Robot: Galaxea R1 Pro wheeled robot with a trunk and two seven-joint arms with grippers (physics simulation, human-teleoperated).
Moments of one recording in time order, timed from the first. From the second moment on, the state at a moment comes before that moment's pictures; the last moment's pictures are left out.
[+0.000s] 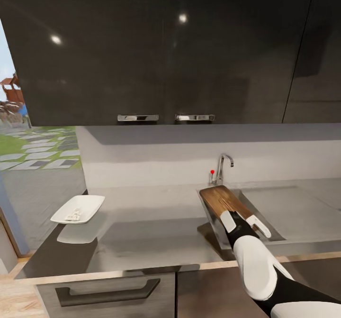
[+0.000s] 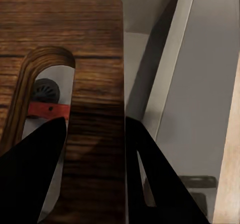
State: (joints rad) left arm -0.38 0.07 -0.11 0.08 0.26 -0.10 0.12; right arm -0.91 0.17 -0.74 -0.42 -0.02 -0.02 -0.82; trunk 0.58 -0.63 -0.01
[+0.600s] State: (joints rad) left arm -0.38 0.07 -0.11 0.08 0.26 -0.10 0.12; right arm -0.91 0.17 -0.83 -0.42 -0.02 -0.04 -0.83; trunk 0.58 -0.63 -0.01
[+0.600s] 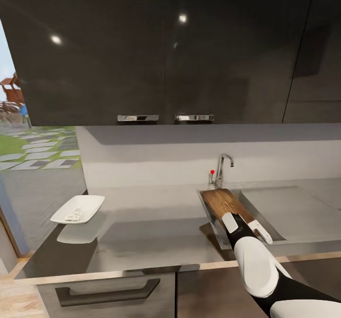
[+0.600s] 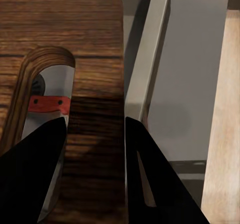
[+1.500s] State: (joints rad) left arm -0.38 0.07 -0.11 0.08 0.26 -0.10 0.12; right arm -0.91 0.14 -0.84 -0.42 -0.02 -0.06 -0.89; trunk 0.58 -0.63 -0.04
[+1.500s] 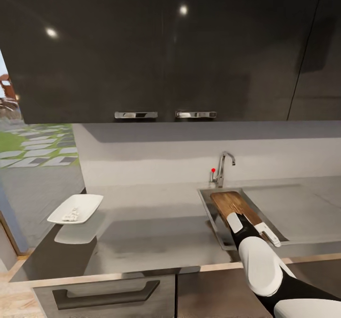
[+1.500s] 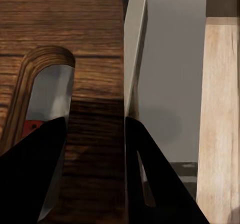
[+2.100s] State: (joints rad) left arm -0.38 0.07 -0.11 0.08 0.26 -0.09 0.12; right arm -0.91 0.14 -0.84 -0.41 -0.02 -0.06 -0.89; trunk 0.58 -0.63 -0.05
